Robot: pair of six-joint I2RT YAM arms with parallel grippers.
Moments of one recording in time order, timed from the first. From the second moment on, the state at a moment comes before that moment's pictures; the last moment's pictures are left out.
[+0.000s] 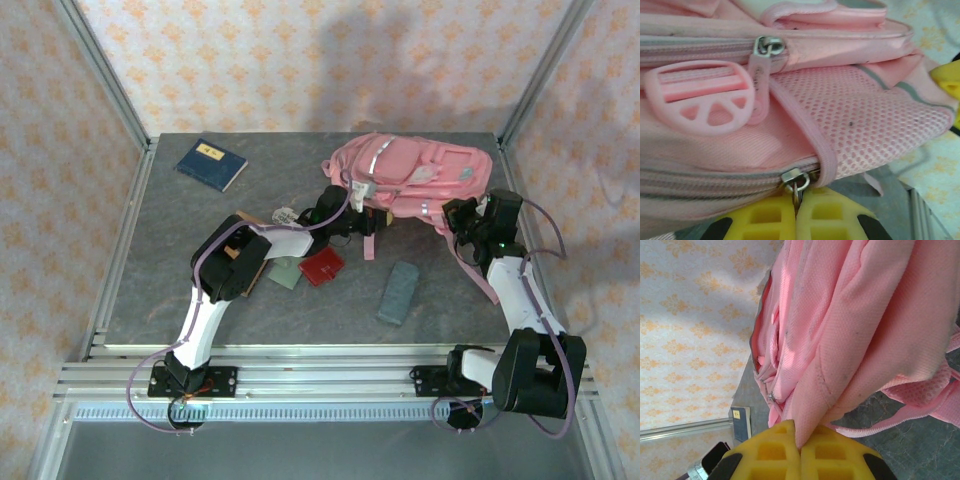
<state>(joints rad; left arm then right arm) -0.66 2.18 1.36 0.50 0.46 -0.62 -0.15 1.16 0.74 -0.12 -0.43 1.02</state>
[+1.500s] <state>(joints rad) -0.73 2.11 1.51 -0.03 0.16 -0.40 0.04 1.26 0.64 -0.04 -0.44 1.12</state>
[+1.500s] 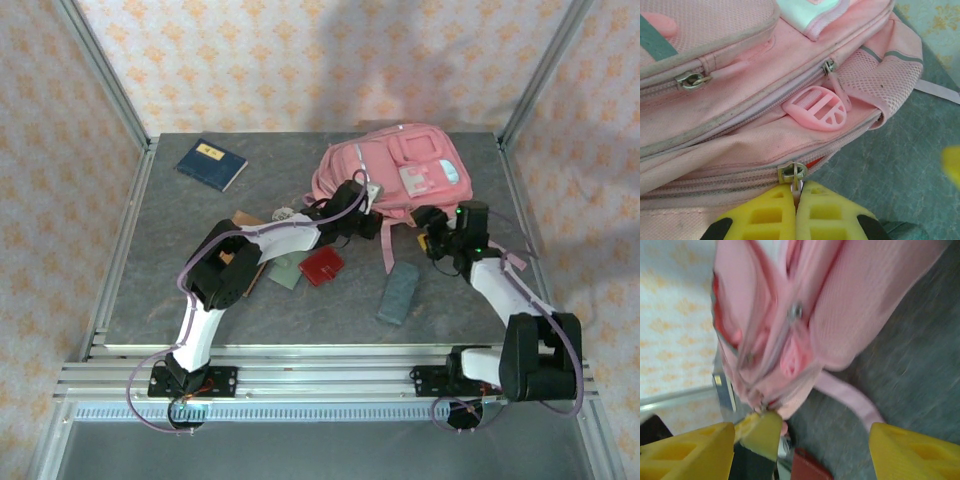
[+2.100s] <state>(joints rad) -0.80 2.11 1.51 -0.06 0.11 -0.36 0.10 1.58 0.72 0.15 -0.41 1.23</state>
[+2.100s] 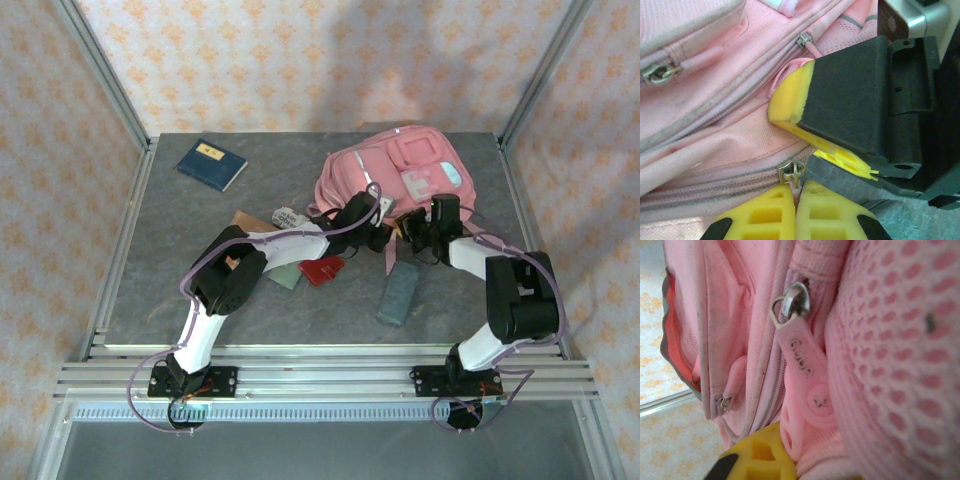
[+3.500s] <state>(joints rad) -0.83 1.91 1.33 -0.05 0.03 -0.34 -0.13 1.64 1.02 -0.15 -0.39 1.03</state>
